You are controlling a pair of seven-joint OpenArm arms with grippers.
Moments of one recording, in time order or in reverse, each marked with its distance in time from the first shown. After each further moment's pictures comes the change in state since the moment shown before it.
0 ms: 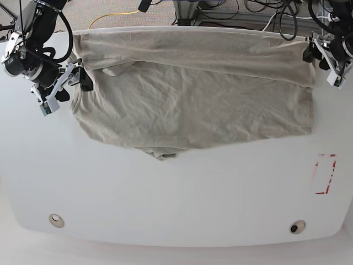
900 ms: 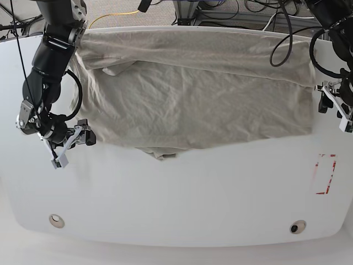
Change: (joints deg) left arm -22.6 3.9 -0.3 0.1 17.2 0.0 0.2; right arm 32.0 0.5 -13.1 -39.0 -26.0 0.0 17.8
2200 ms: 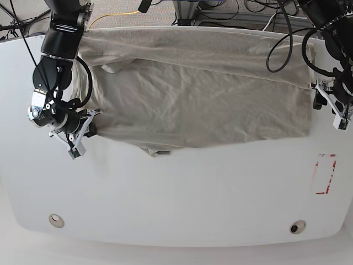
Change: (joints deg) left arm -0.2 3.0 0.5 -0.3 4.5 0.0 0.0; right arm -9.7 -2.3 -5.3 15.9 -4.1 0.0 -1.8
